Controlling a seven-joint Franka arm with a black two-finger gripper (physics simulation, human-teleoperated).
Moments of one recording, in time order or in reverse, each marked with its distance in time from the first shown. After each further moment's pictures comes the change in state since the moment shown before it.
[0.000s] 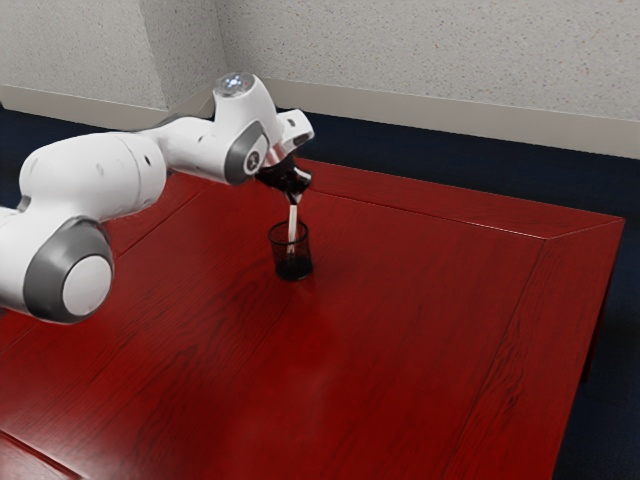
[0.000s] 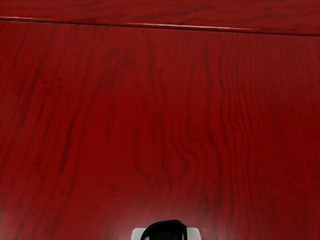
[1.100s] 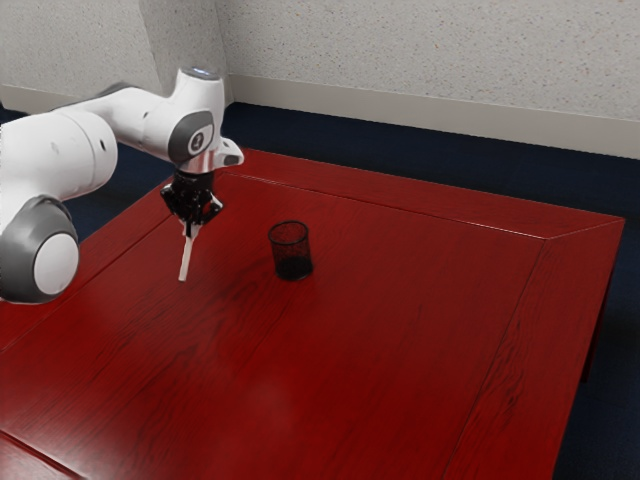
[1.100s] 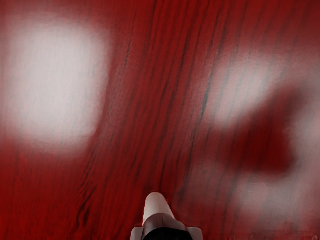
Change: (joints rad) arm 0.105 -0.081 0.053 -0.055 0.189 -0.572 -0.025
